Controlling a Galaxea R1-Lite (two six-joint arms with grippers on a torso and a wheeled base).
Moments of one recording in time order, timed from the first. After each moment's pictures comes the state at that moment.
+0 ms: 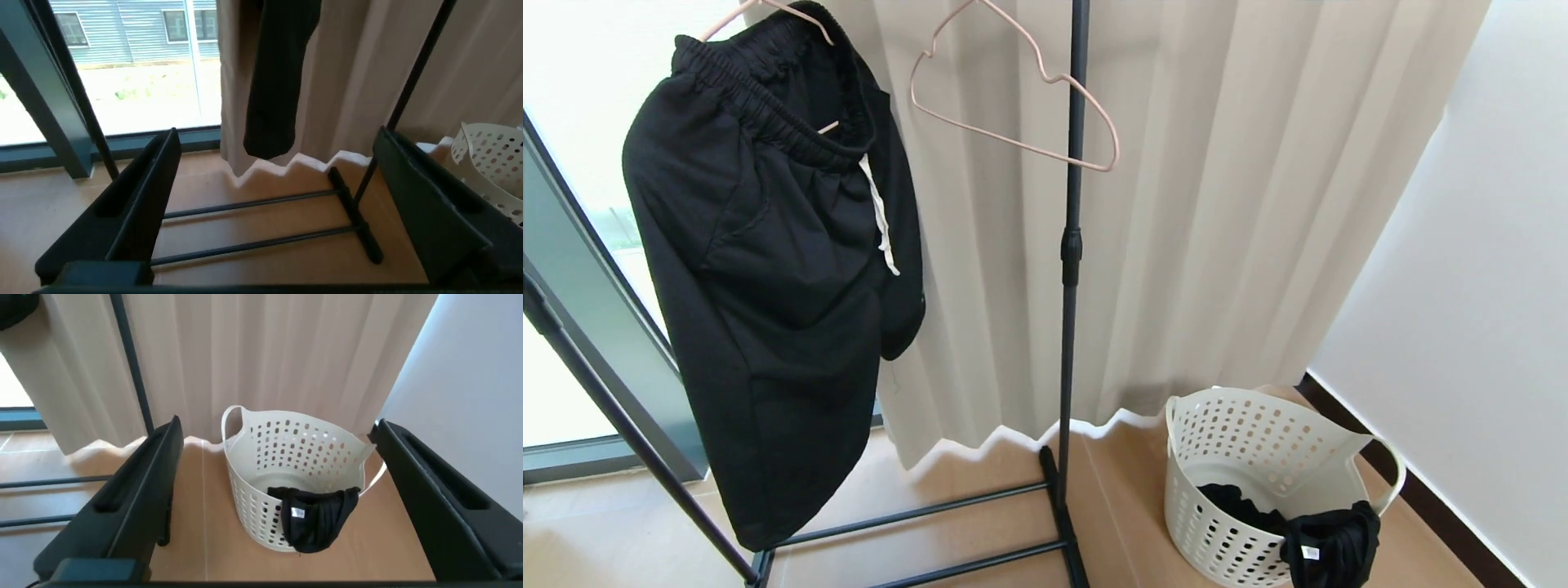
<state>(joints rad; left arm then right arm) 0.00 0.00 0.00 0.00 0.03 -0.01 0.00 0.00 -0.01 0.03 0.04 -0.02</state>
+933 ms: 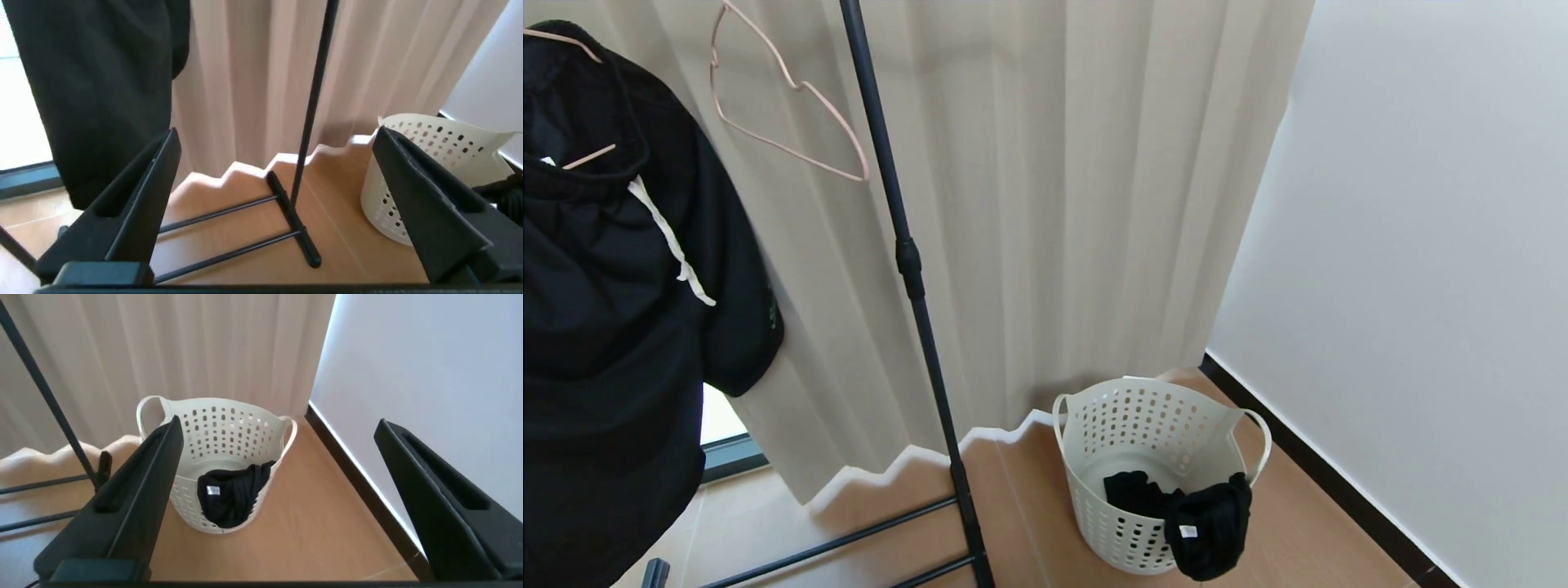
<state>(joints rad) 0.00 0.00 0.00 0.00 0.03 -0.01 0.00 0.00 -0.01 0.02 0.04 -0.02</state>
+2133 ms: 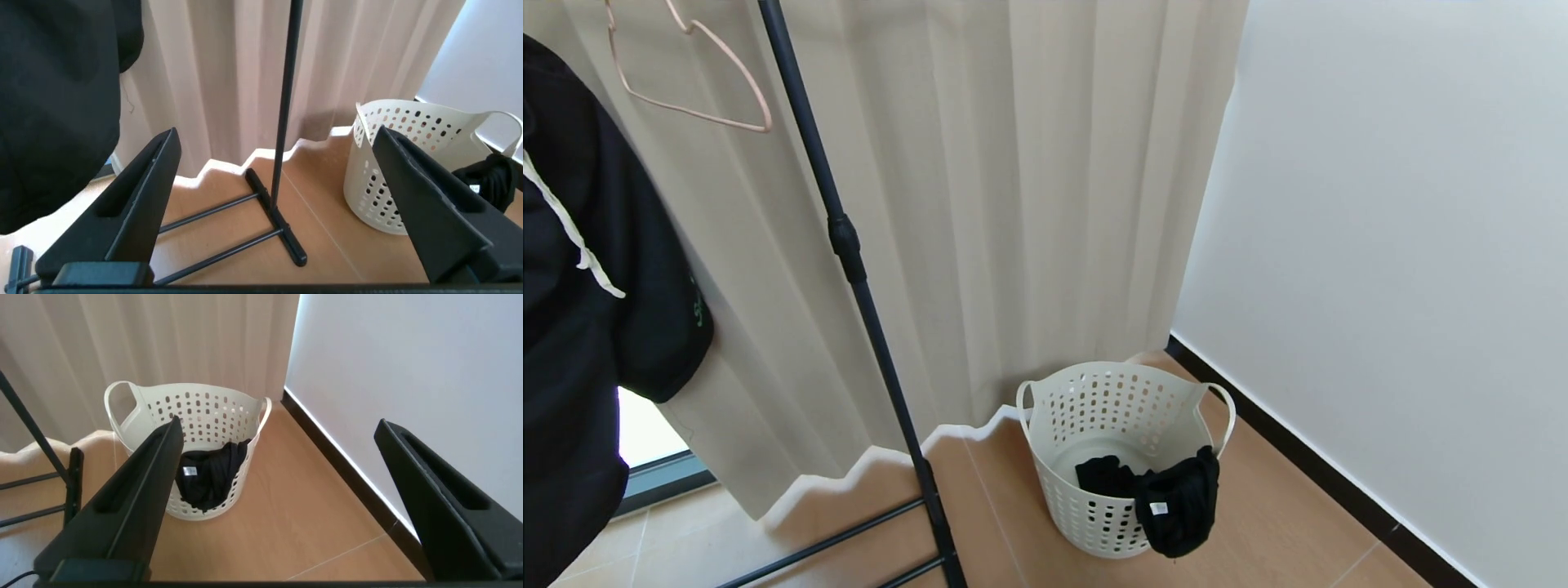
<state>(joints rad) 0.00 0.00 0.00 0.00 0.03 -0.01 0.00 0.00 -0.01 0.03 0.04 -0.02</state>
